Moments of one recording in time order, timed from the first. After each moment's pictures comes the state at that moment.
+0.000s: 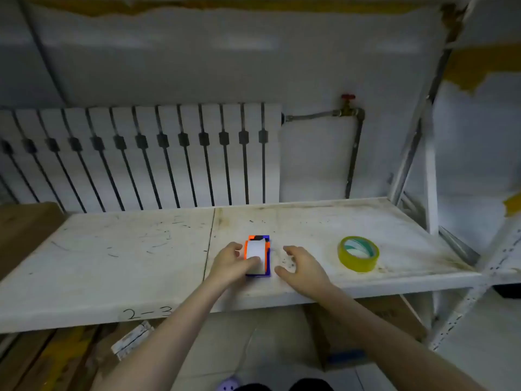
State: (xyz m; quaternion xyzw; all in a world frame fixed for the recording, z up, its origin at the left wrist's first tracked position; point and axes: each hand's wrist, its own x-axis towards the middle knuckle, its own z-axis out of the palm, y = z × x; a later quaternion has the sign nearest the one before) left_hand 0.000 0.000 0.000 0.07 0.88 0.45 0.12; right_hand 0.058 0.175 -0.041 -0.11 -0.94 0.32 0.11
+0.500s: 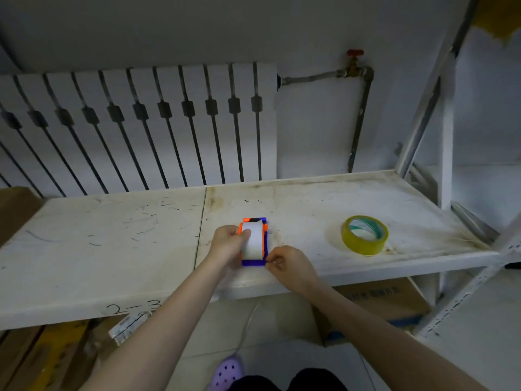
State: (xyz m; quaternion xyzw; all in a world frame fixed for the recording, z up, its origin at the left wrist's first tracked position) left_hand -0.030 0.024 -0.008 0.02 0.81 0.58 0.13; right_hand 0.035 0.166 -0.076 -0.05 -0.93 0.36 0.07
